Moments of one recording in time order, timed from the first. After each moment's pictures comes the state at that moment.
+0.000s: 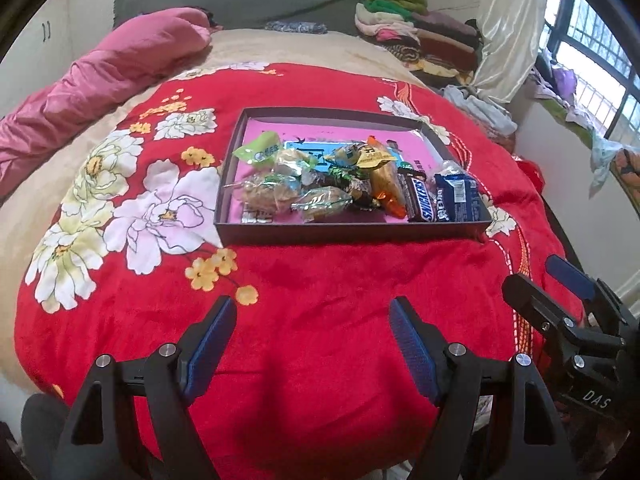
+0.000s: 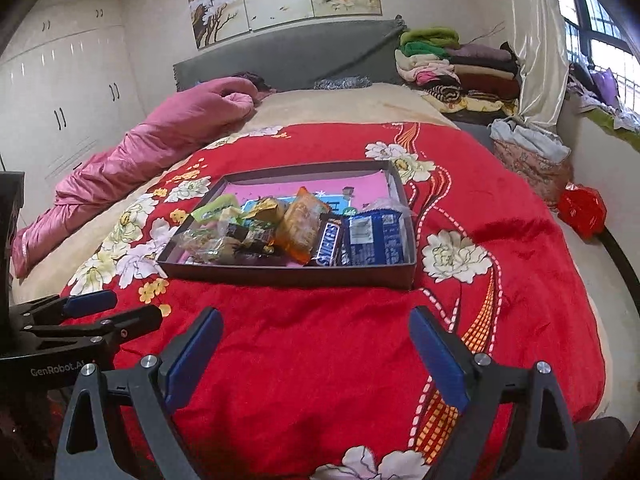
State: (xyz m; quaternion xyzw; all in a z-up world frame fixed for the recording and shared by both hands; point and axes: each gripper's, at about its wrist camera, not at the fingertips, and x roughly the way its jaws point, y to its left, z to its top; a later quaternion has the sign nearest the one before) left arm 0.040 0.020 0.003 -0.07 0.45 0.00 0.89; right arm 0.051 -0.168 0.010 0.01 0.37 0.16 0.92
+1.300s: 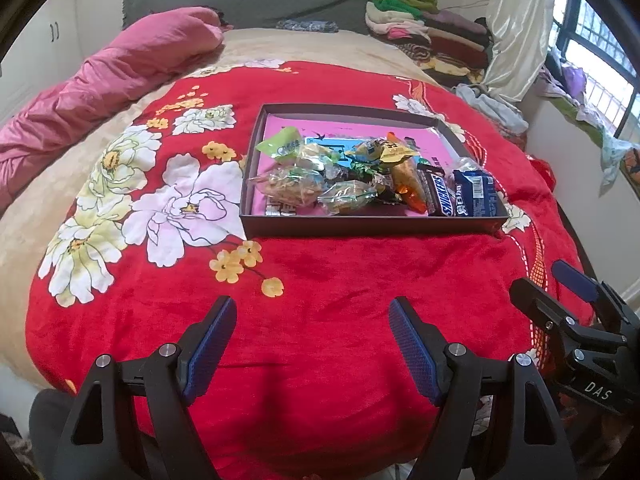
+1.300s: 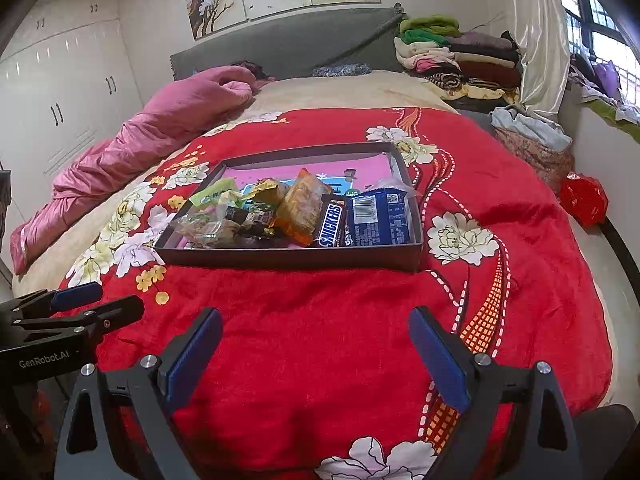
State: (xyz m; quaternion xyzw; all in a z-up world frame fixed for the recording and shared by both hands) left arm 0.035 0.032 -0.001 -0.06 0.45 0.02 0.89; right arm 0.052 -0.165 -0.001 0.01 0.39 0.15 0.91
